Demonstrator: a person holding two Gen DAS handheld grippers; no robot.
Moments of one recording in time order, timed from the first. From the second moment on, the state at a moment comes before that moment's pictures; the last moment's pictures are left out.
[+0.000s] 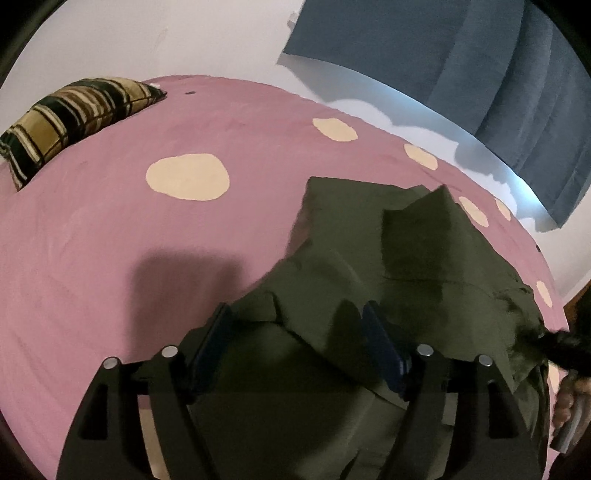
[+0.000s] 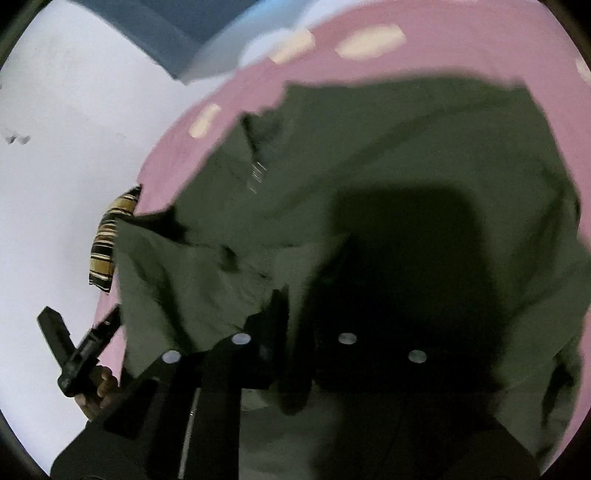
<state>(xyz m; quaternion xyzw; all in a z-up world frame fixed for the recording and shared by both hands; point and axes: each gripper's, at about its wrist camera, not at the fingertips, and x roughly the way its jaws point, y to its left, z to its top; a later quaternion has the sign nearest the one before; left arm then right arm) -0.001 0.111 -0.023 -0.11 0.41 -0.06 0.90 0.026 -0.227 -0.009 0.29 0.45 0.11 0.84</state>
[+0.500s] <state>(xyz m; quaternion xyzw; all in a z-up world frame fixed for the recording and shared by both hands) 0.004 0.120 -0.031 -0.13 0.43 -0.03 0.89 0.004 -0.288 -0.026 0.27 0.42 0.01 0.87</state>
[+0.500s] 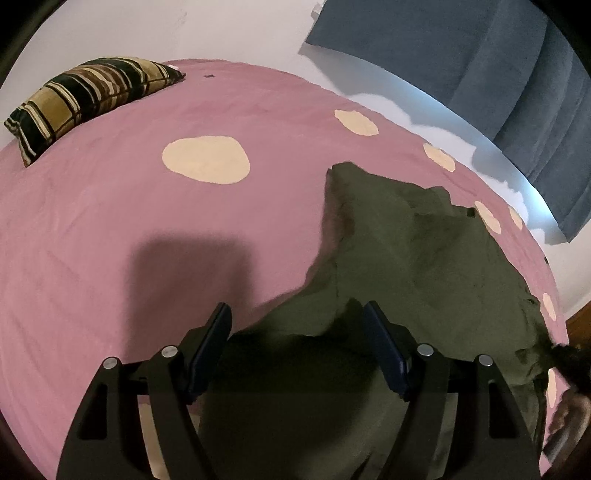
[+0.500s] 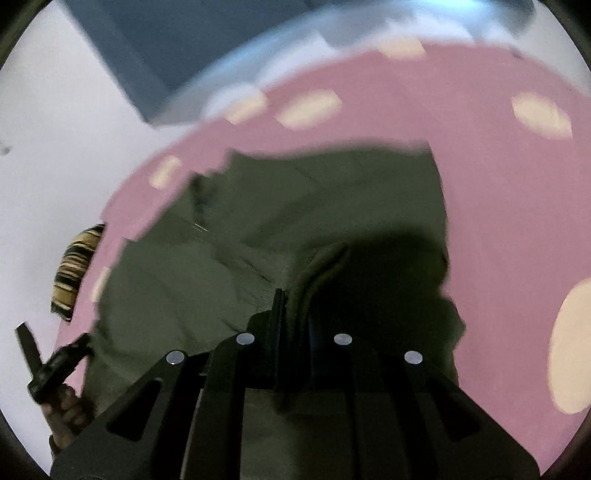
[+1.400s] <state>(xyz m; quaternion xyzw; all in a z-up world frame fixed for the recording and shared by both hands) 0.008 0.126 -0.044 -0.14 0.46 -0.03 0.88 -0.028 -0.310 -0.033 0.35 0.41 0.05 0.84</state>
